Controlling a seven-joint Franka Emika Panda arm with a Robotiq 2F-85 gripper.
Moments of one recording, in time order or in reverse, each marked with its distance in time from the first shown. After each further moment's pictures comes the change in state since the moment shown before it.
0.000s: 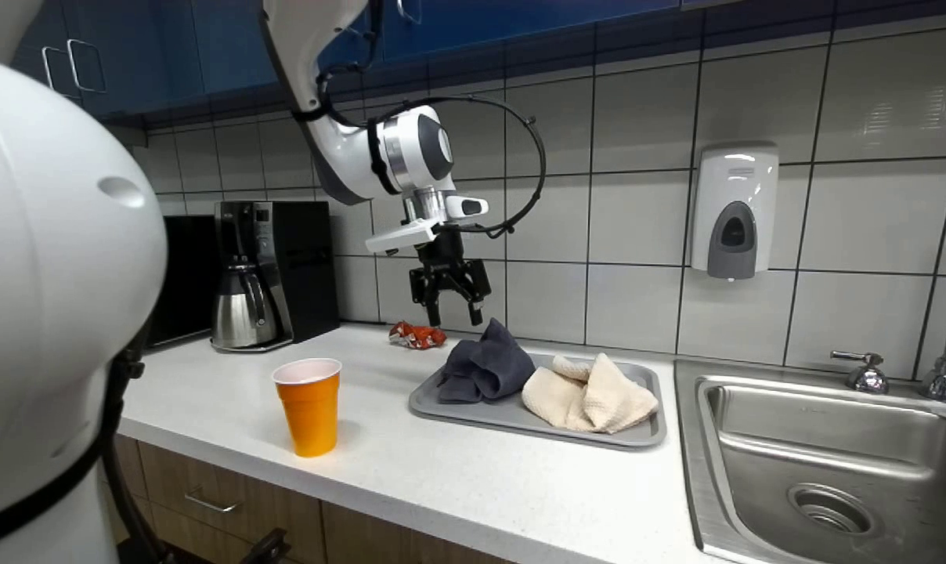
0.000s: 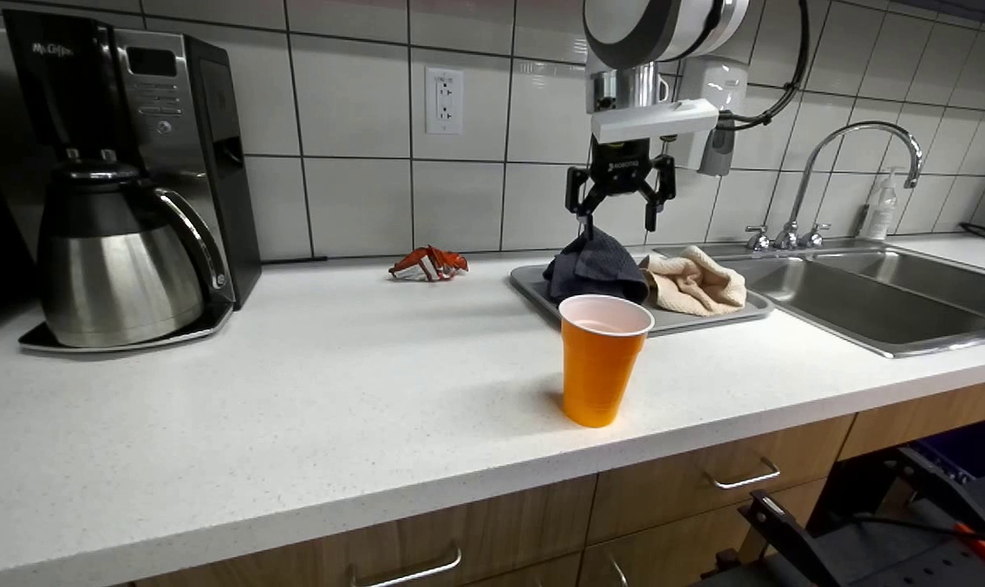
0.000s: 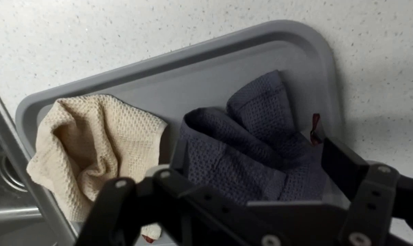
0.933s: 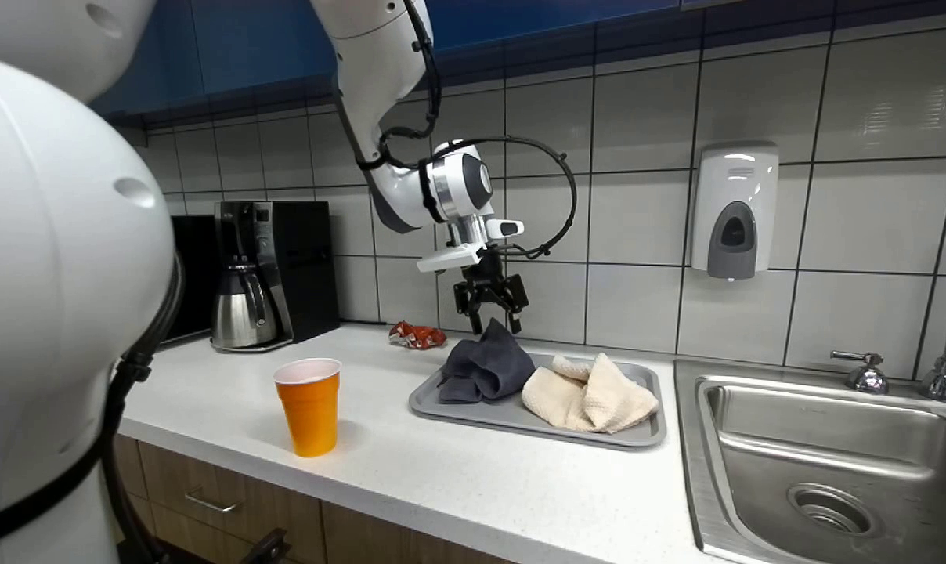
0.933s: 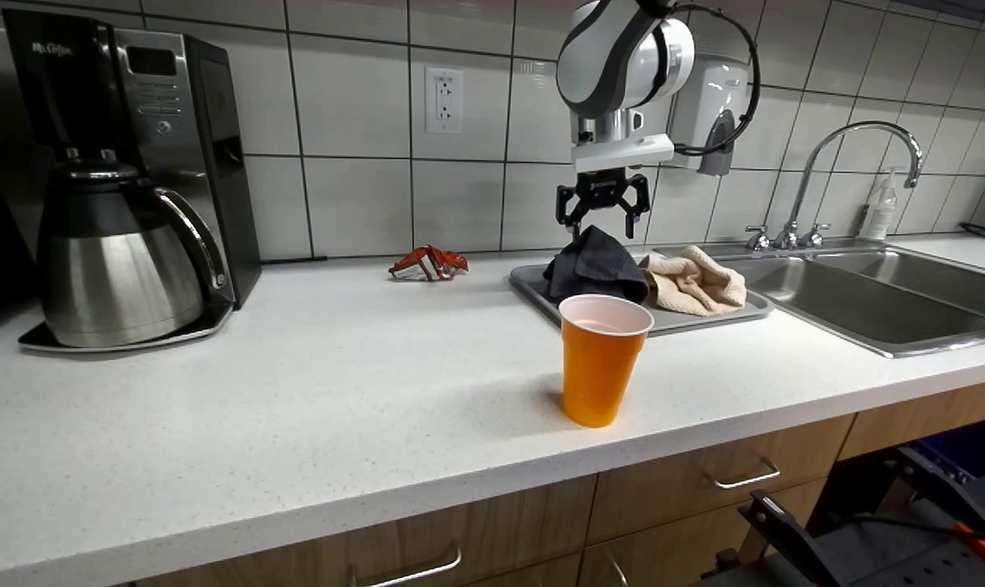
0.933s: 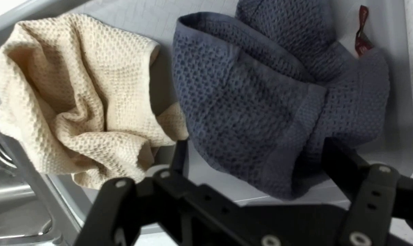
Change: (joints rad) arm 0.033 0.287 -0.102 0.321 0.003 0.000 -0.009
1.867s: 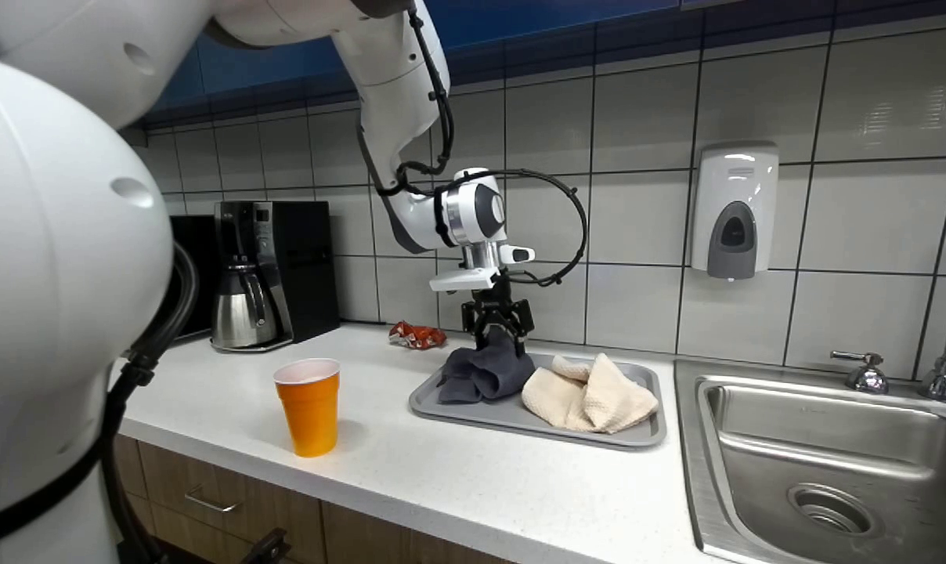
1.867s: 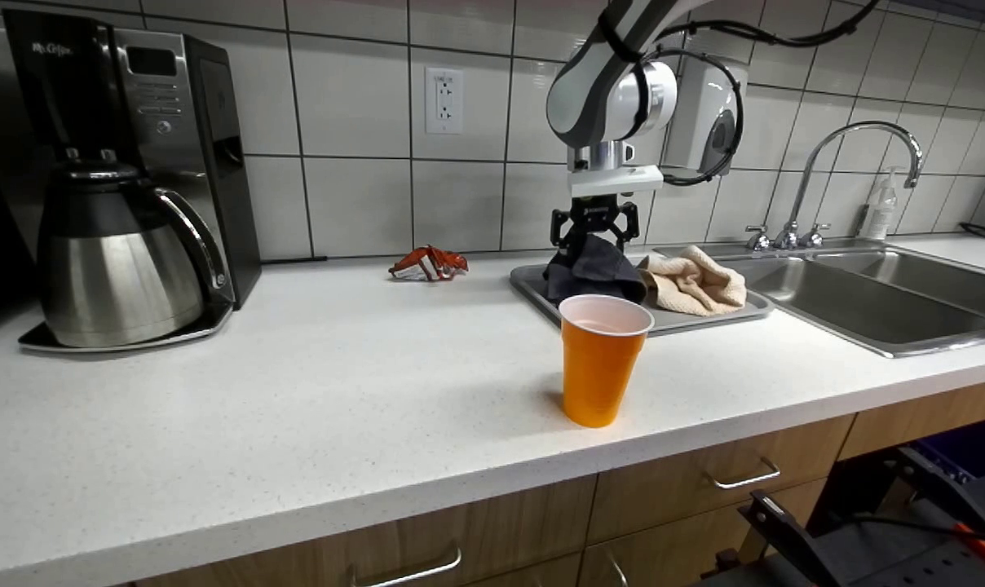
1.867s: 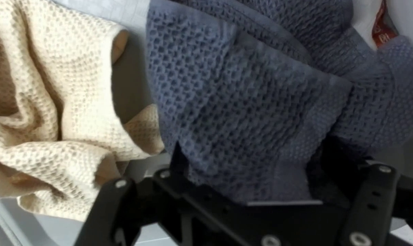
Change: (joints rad) arm -0.008 0.148 -0.016 0.121 0.116 -0.001 -0.116
